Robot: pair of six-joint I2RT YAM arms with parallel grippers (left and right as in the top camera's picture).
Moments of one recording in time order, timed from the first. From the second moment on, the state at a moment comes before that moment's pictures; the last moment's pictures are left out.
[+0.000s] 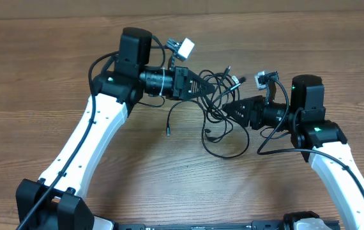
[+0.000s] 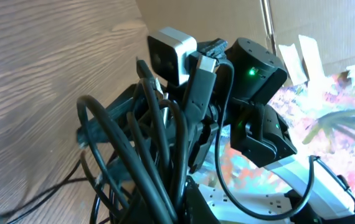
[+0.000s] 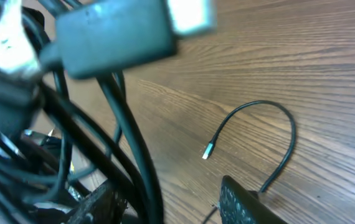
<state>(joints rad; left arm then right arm) -0.34 1.61 1.38 -0.47 1.19 -0.53 0.11 1.25 0.84 -0.30 -0.91 0.25</state>
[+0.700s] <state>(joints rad) -0.34 1.64 1.38 -0.49 1.11 -0.44 0.15 1.24 0.87 -0.72 -0.20 0.40</state>
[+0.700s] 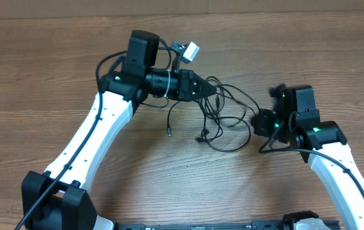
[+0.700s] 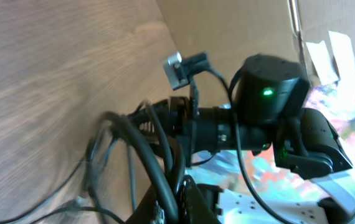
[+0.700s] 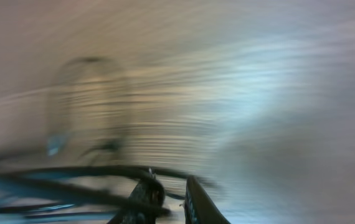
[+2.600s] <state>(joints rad) -0.28 1.64 1.38 -0.62 1.29 -0.15 0.12 1.25 0.85 -0.39 -0.37 0.02</state>
